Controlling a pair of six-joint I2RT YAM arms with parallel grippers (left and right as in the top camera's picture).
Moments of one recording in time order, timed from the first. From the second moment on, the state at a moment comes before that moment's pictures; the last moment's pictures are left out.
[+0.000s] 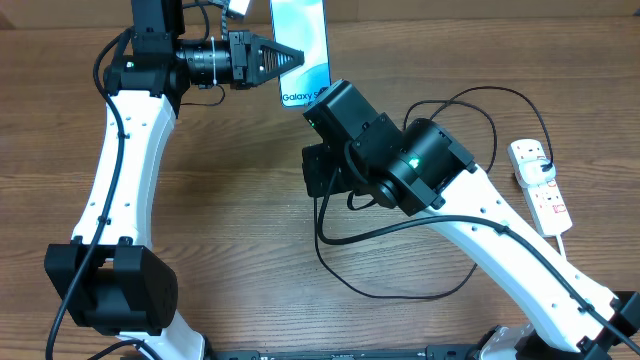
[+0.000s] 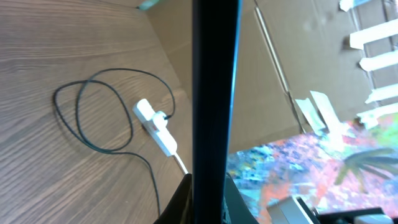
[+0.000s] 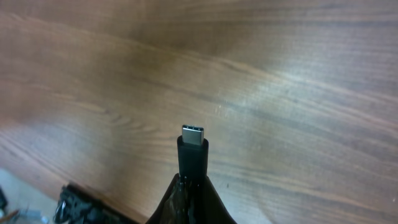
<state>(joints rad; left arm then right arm) -0.05 1.82 1.75 -0.61 1.30 -0.41 0.79 1.65 1.83 -1.21 -0.04 0.57</state>
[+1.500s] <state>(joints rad) -0.11 1.82 1.75 -0.68 1.33 -0.32 0.77 1.65 1.86 -1.20 0.08 0.49</state>
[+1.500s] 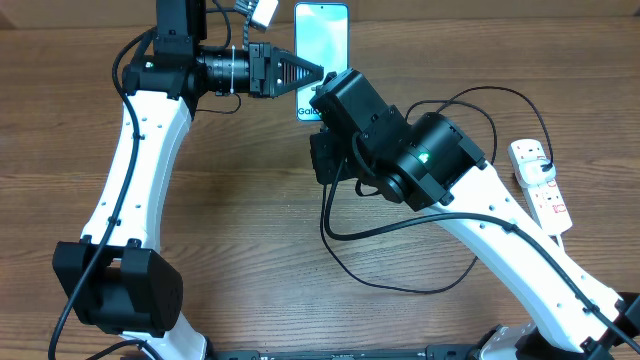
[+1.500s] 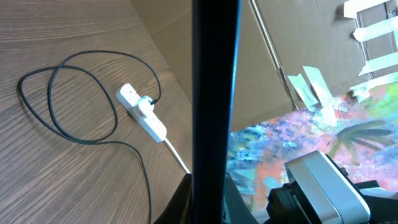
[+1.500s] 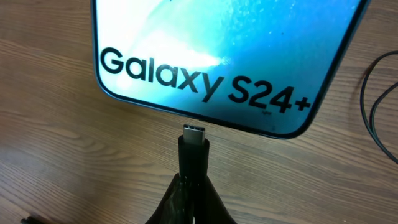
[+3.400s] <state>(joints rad) -0.11 1.82 1.75 -0.67 1.36 -0.31 0.75 1.65 1.86 -1.17 0.04 0.49</state>
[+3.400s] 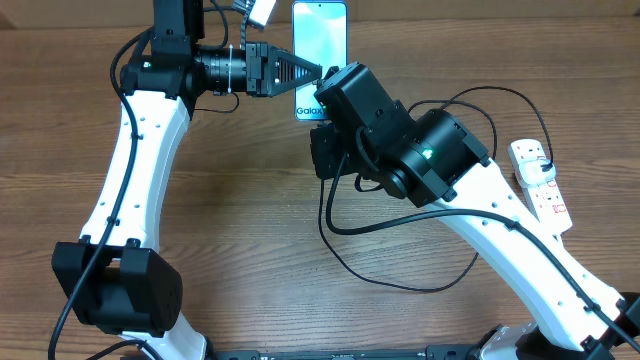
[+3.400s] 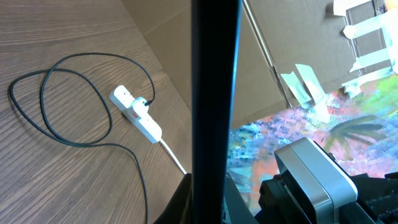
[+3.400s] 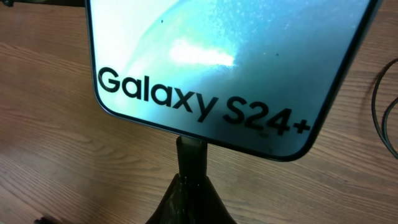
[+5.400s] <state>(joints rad) -0.11 1.82 1.75 -0.95 1.12 -0.19 0.66 1.65 1.97 -1.27 0.10 0.51</state>
